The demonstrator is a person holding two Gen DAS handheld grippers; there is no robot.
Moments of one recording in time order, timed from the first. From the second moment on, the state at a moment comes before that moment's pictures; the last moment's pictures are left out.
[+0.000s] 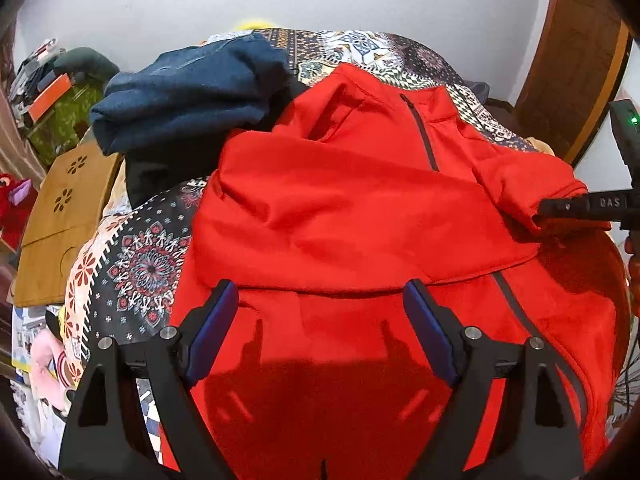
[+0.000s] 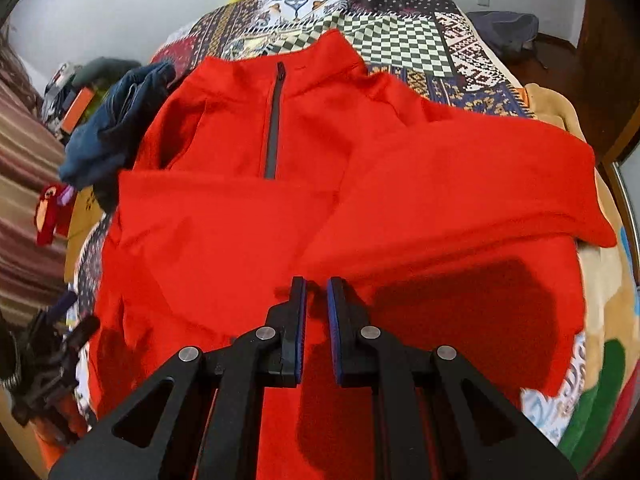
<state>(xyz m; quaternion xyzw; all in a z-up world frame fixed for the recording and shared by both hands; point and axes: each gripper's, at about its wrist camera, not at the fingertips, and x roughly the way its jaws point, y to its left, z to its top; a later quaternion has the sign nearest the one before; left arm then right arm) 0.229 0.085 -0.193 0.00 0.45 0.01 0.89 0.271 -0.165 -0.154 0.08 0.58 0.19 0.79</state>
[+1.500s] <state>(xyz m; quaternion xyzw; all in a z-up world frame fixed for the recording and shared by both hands) 0.382 -0.287 -0.225 0.23 0.47 -0.26 0.81 0.229 -0.369 -0.121 0.12 0.47 0.00 0.88</state>
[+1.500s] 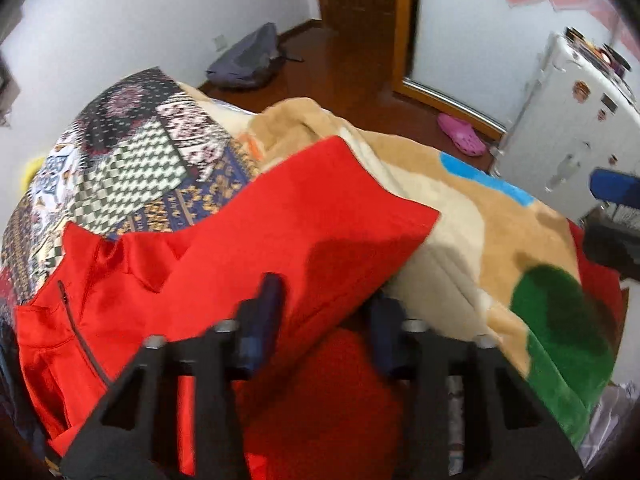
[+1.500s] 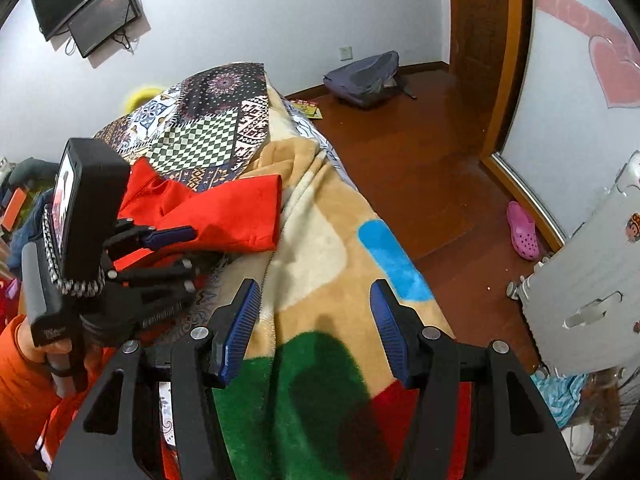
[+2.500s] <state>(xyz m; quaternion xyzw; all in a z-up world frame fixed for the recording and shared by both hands) 0.350 -0.028 -0.086 0.04 0.32 -0.09 0.94 0.284 -0.254 -0.132 0.06 0.49 0.10 0.86</state>
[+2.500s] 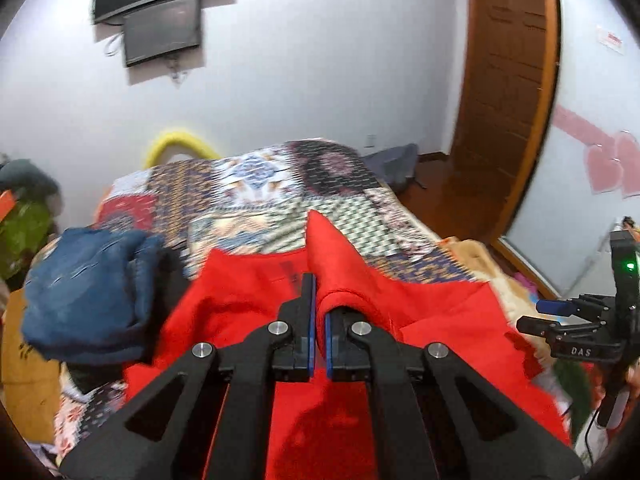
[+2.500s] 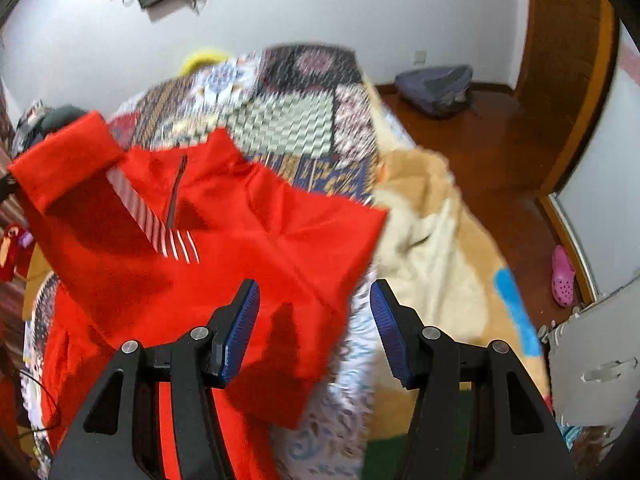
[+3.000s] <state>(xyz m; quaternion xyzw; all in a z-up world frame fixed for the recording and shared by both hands) 0.305 0.120 -0.215 -0.09 0.44 0.04 0.89 0.282 -0.217 -0.161 0.02 0.54 0.11 0.83</state>
